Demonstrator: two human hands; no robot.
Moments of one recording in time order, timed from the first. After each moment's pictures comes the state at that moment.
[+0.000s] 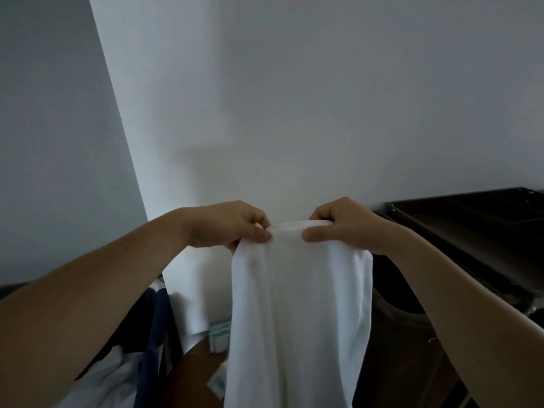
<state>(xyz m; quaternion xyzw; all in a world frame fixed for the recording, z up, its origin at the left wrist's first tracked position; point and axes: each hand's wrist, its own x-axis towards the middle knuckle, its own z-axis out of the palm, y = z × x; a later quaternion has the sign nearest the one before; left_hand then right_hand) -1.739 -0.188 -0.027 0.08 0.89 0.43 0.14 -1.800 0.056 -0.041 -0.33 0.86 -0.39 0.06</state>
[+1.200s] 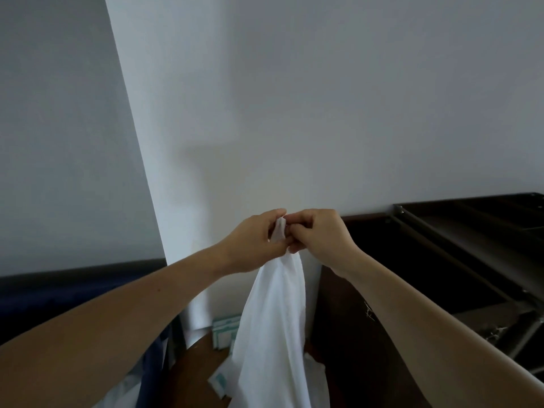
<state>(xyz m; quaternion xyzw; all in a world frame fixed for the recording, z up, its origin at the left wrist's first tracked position) -1.731 -0.162 -0.073 0.15 0.91 0.36 -0.13 -1.784 -0.005 -0.077 -0.24 0.80 -0.56 0.00</state>
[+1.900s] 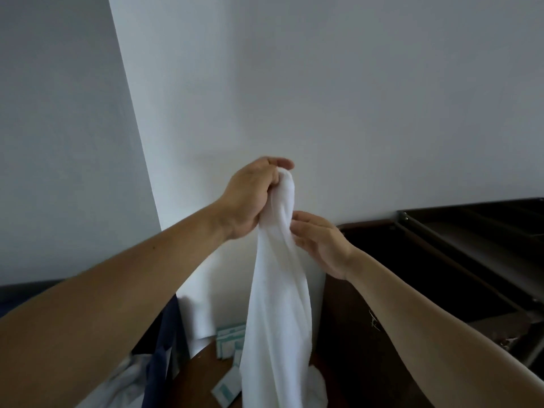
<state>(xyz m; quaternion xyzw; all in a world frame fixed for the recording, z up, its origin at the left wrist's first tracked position) -1.740 -0.150 0.001 0.05 0.71 0.68 -0.16 -1.801 -0.001 -0.080 -0.33 0.66 -0.66 0.16</state>
